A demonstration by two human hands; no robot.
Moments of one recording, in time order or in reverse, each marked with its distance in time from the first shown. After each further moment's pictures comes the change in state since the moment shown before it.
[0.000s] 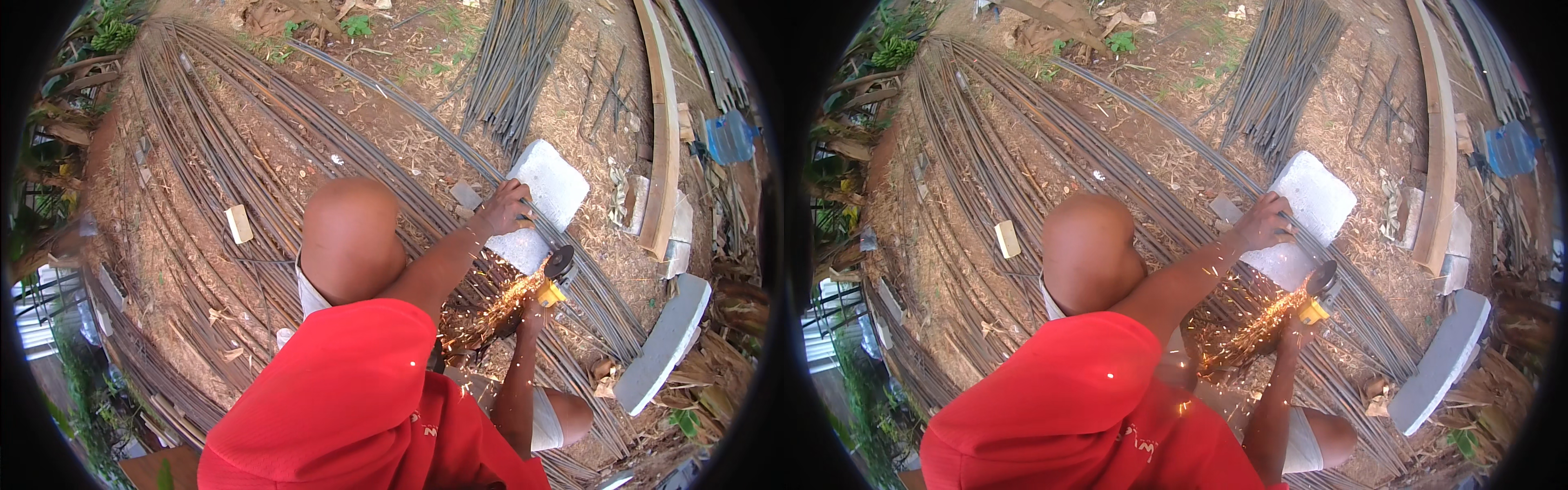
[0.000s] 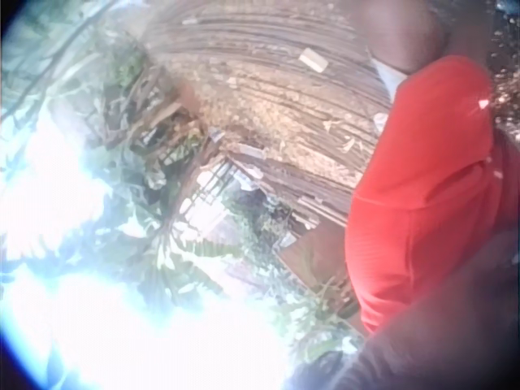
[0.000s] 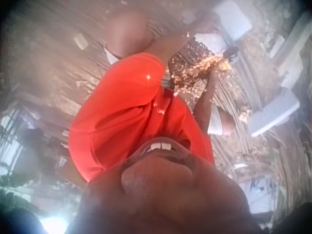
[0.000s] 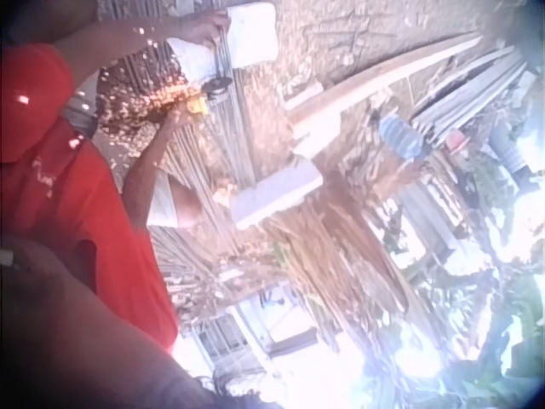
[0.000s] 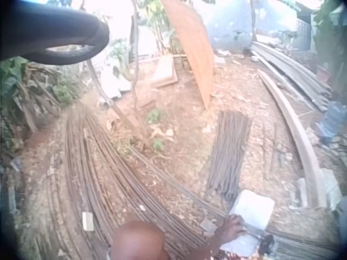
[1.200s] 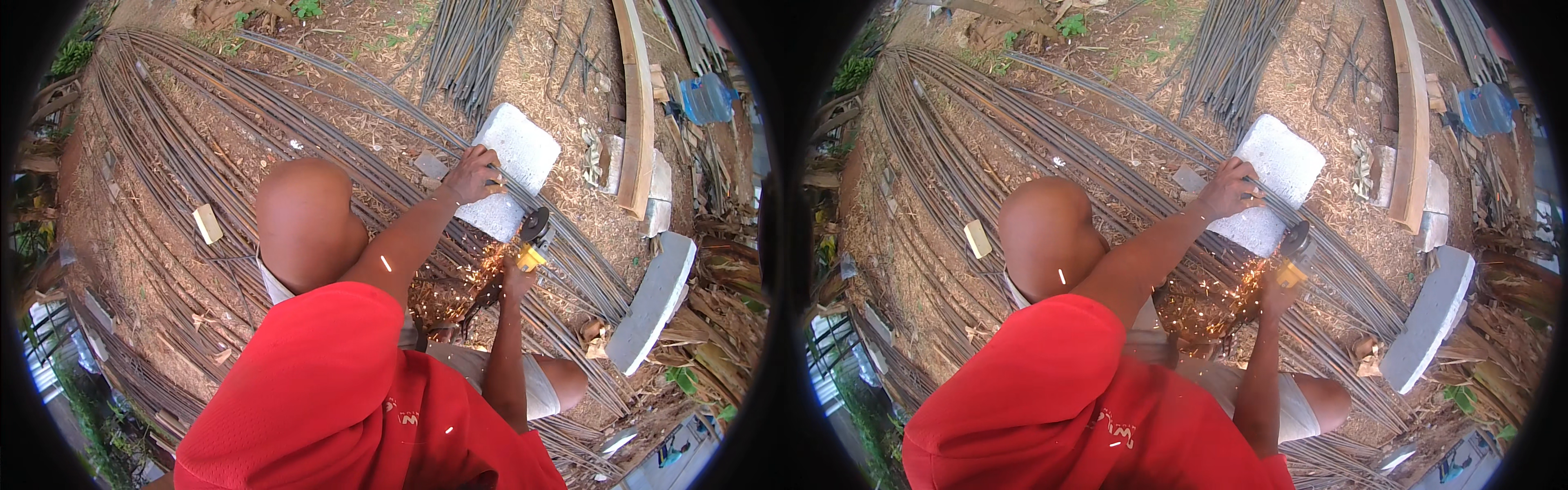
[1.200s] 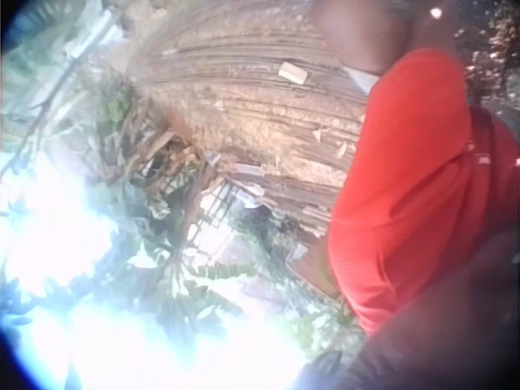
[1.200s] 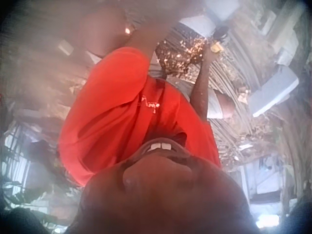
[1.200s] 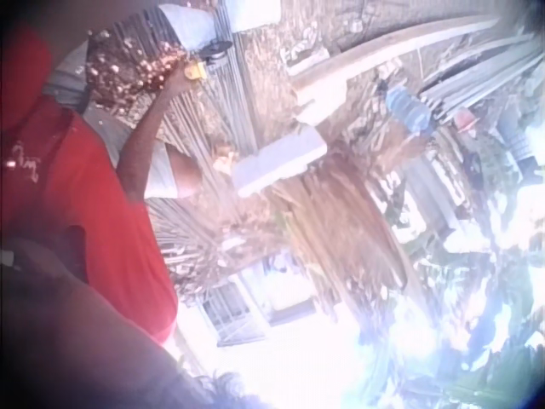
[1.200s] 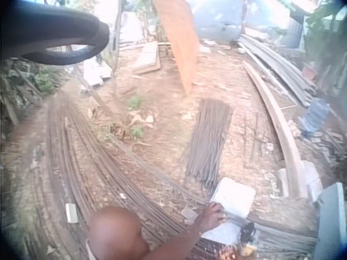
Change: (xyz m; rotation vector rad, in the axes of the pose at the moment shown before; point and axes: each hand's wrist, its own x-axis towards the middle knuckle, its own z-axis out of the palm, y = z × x) left_hand 0.000 0.002 -0.004 0.045 -0.012 -0.010; right_hand 0.012 0.008 0.002 -0.181 0.072 -0.170
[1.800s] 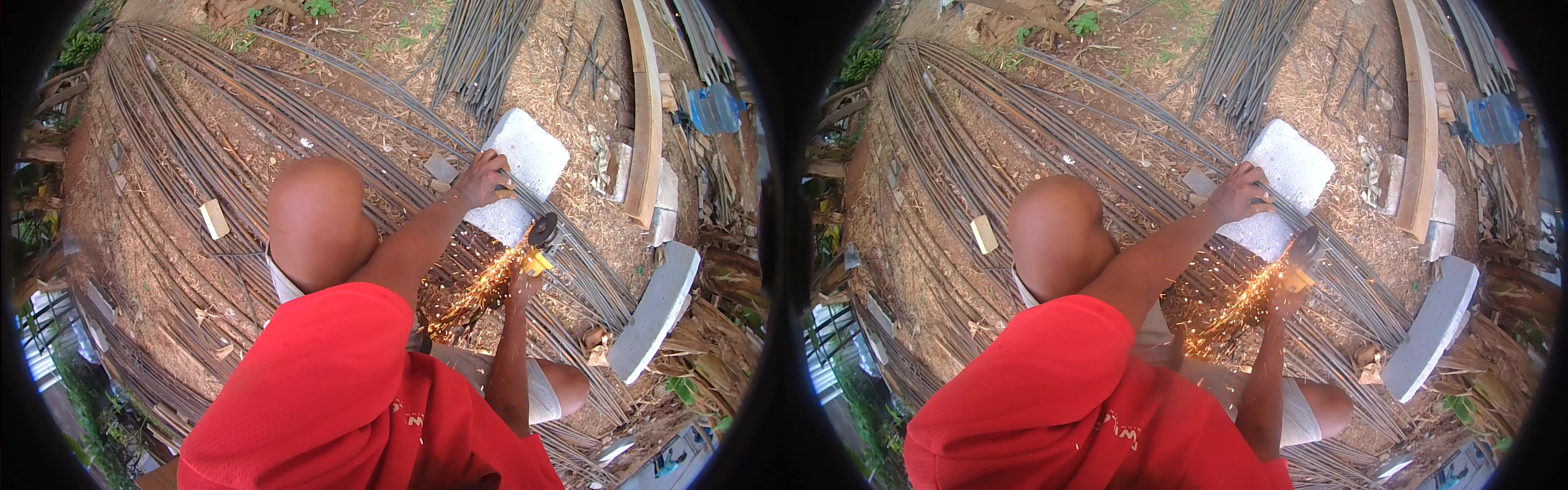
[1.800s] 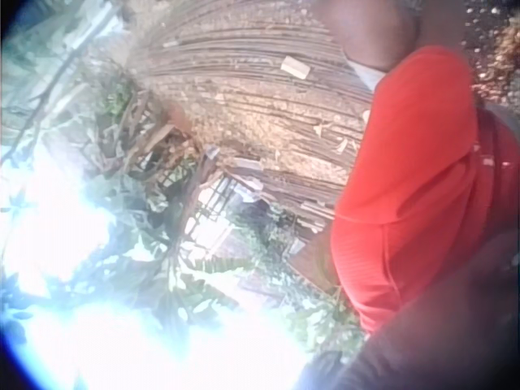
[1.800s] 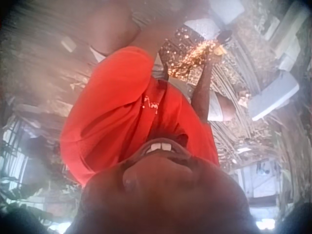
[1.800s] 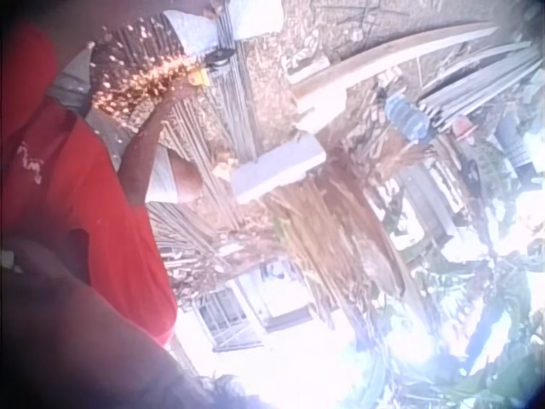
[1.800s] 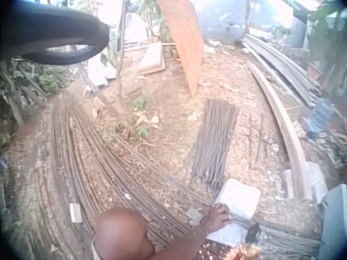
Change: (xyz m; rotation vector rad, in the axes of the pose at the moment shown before) left_hand -0.001 -0.001 0.004 0.018 0.020 0.011; right_hand 0.015 0.026 -0.007 0.314 -0.088 -0.038
